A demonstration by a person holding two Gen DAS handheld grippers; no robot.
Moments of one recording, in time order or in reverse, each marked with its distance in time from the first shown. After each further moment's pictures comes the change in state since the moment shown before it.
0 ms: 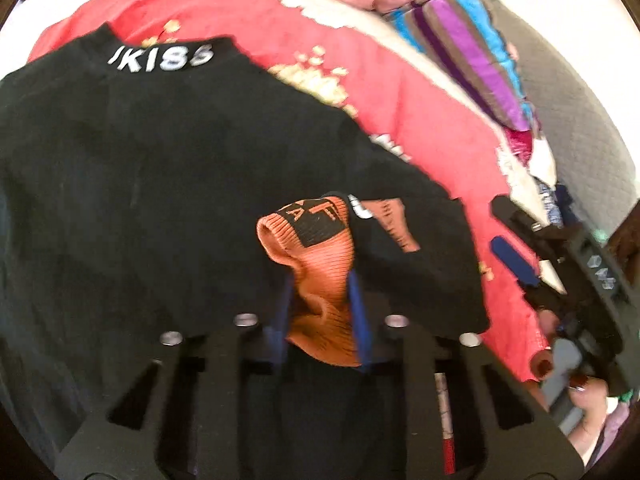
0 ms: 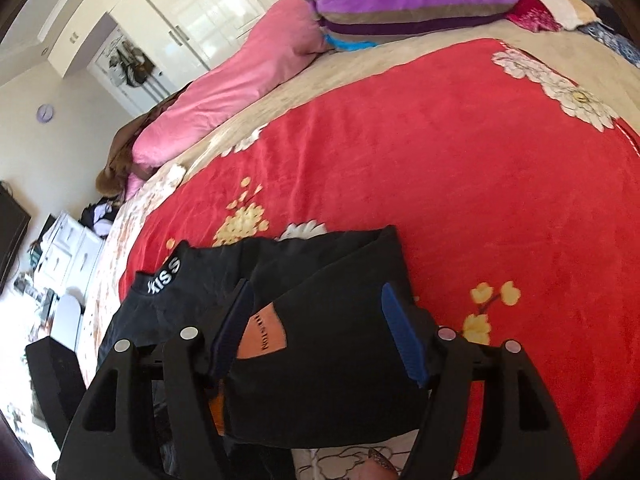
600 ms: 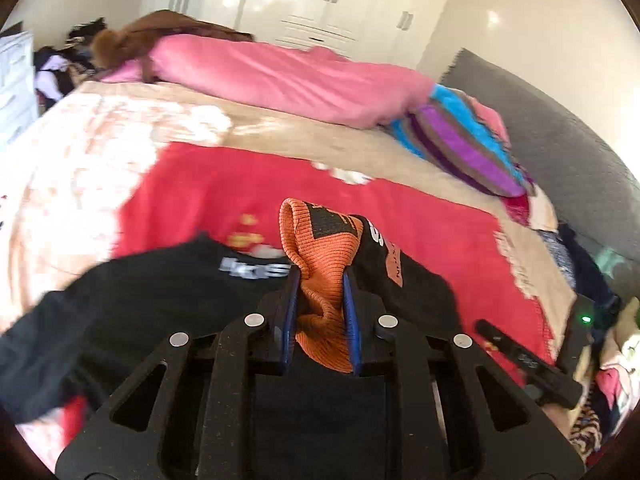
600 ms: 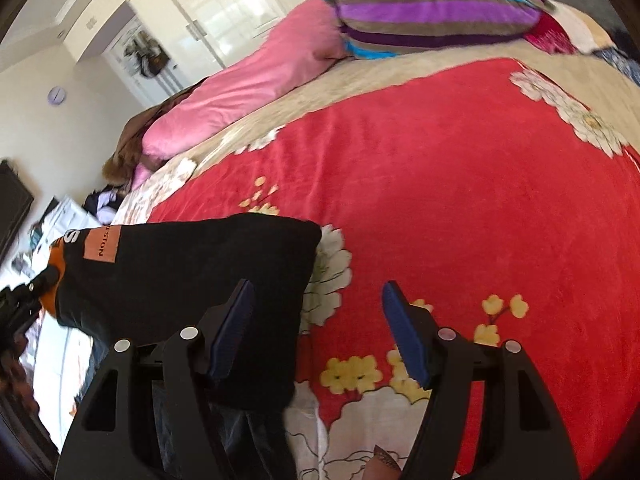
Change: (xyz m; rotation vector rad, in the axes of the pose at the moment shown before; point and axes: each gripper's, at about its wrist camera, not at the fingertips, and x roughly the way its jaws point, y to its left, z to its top) left arm -0.138 0.047 0.084 0.136 -0.319 0.124; right arm 0.001 0.023 -0.004 -0.114 -0.014 0.016
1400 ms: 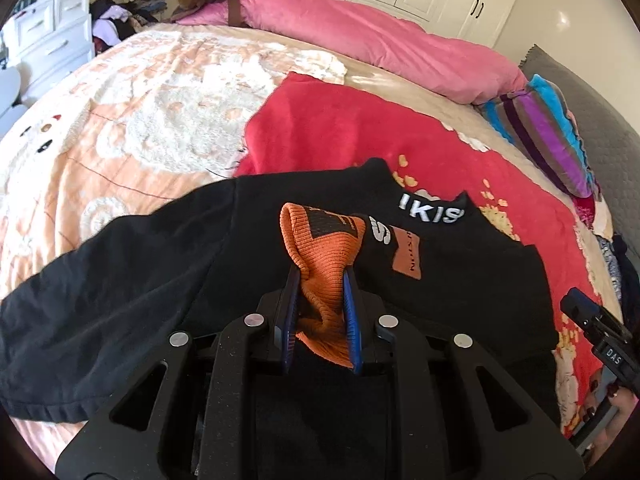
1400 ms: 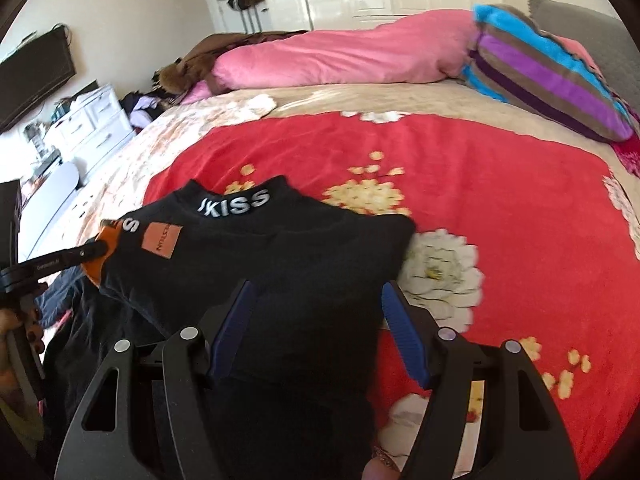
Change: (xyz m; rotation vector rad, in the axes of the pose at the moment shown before) left arm 0.026 0.132 -0.057 -0.111 0.089 0.162; right arm 0.049 0.118 -0.032 -0.404 0.056 0.017
